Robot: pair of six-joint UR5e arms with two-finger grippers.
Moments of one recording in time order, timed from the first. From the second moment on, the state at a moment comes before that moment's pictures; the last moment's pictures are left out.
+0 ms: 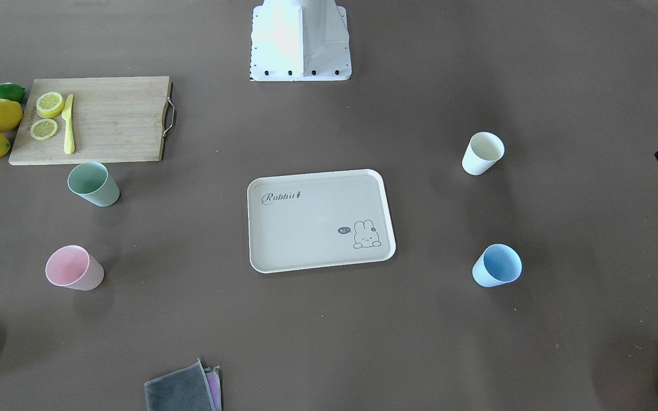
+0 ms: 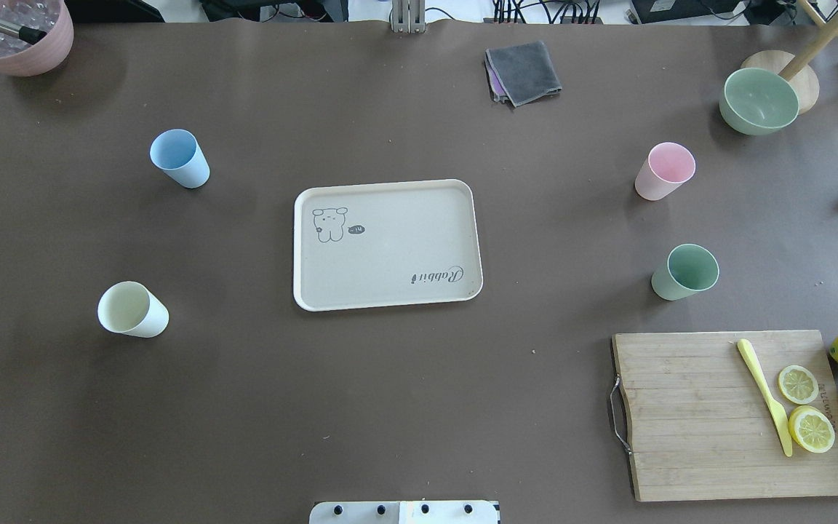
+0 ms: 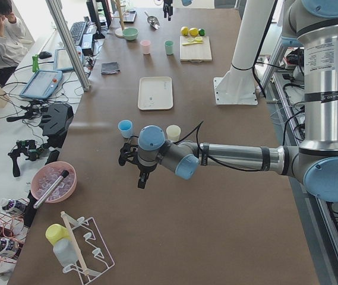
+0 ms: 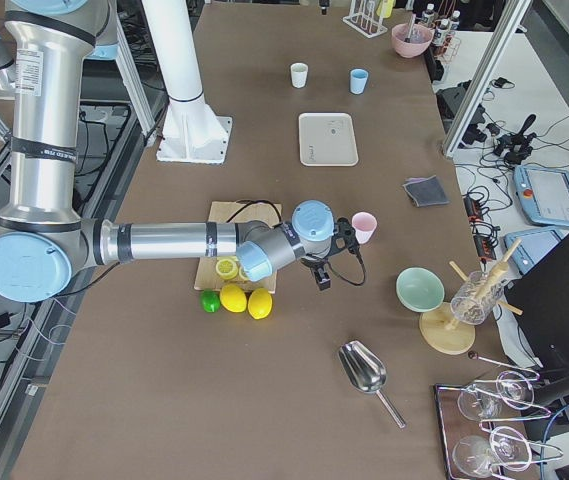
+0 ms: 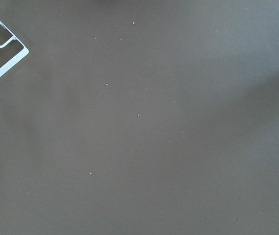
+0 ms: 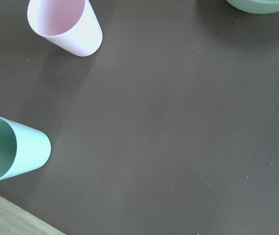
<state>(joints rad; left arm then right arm) -1.38 -1.46 -1.70 -2.05 -2.36 -0.32 1.30 -1.69 1.71 -1.07 2.48 0.18</state>
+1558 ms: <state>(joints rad) -1.37 -1.43 -1.74 -2.12 -2.37 -0.44 1.06 -1.60 1.80 -1.06 2.30 0.69</state>
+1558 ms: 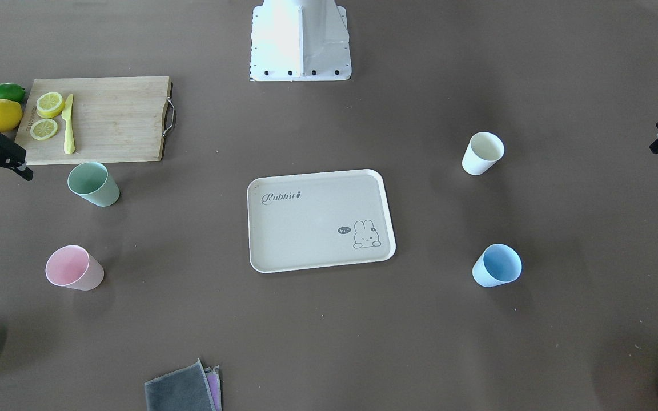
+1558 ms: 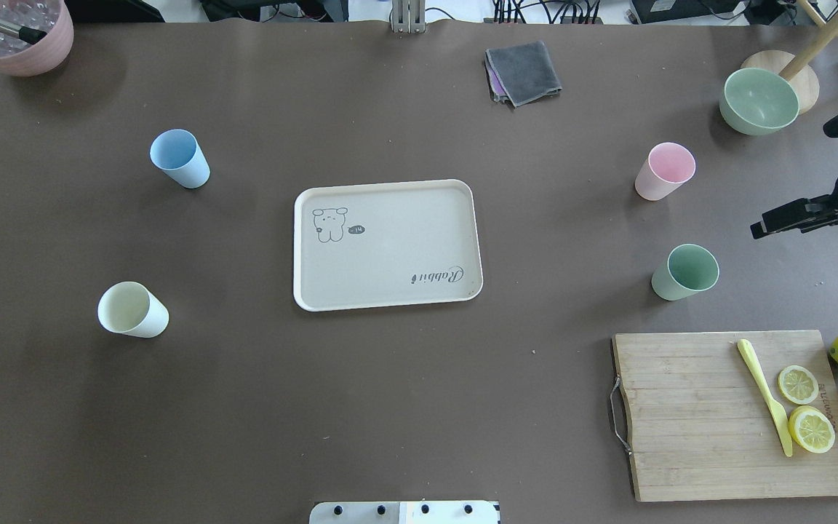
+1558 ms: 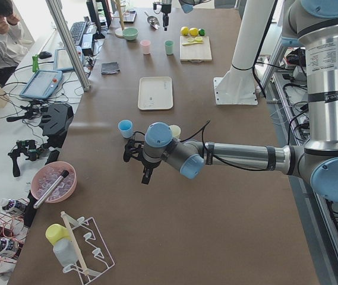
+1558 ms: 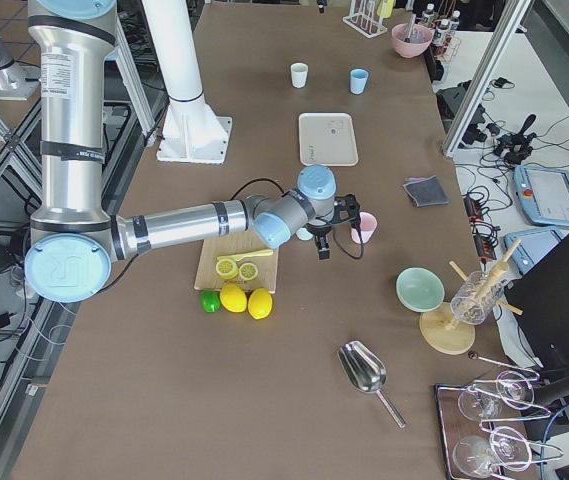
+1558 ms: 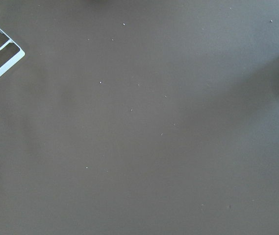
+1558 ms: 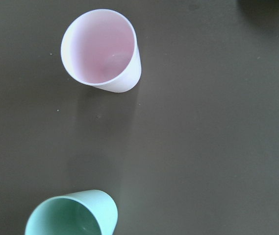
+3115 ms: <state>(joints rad) -1.02 -1.46 -1.90 -2.13 -2.20 -0.93 0.89 -1.55 1.77 -1.07 2.25 0.86</state>
